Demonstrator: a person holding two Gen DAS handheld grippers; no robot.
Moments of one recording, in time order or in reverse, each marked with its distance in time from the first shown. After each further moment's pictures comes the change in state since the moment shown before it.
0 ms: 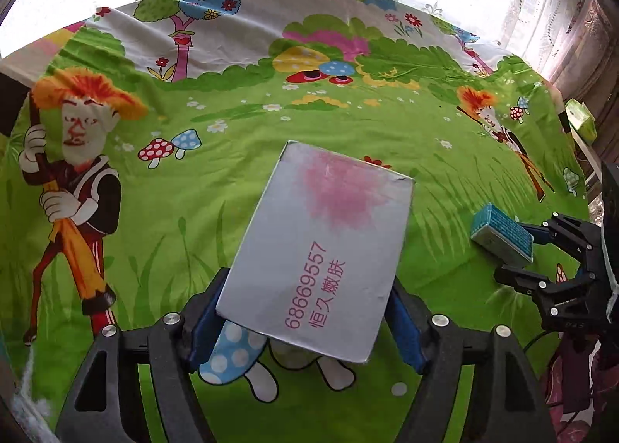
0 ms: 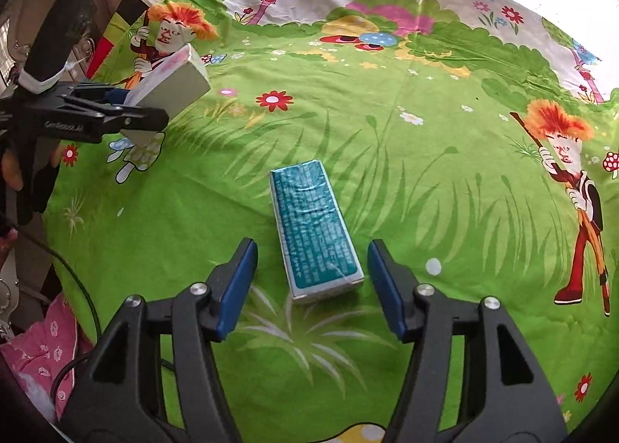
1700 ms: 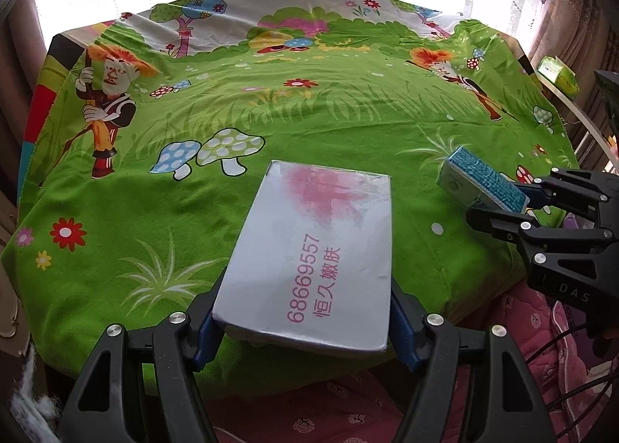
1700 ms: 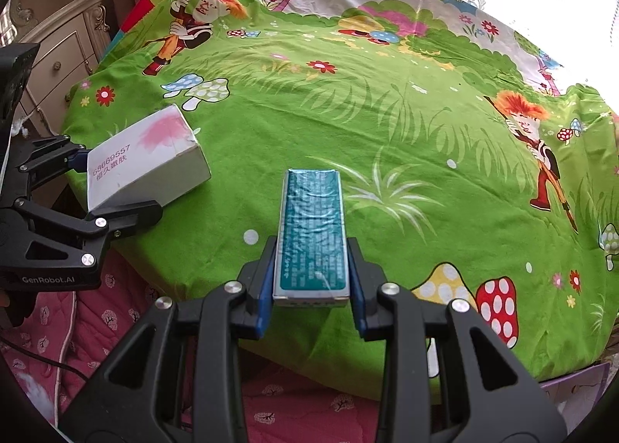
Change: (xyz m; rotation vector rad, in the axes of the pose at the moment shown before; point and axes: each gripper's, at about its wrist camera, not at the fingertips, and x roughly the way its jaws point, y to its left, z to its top) left arm -0.066 -0.083 -0.120 0.037 -0.045 0.093; right arm -0.057 0.079 -0.067 -0.018 0.008 -0.132
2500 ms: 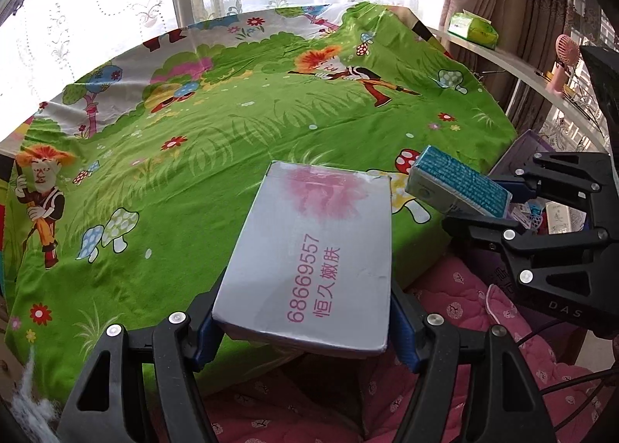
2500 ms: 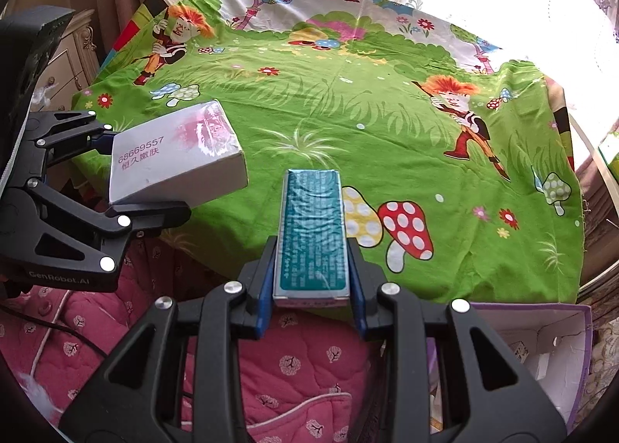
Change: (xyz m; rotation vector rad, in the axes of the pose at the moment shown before) left arm -0.034 -0.117 0.017 0.282 -0.033 -0.126; right arm -0.079 -0.043 -0.057 0.074 -0.053 -0.094
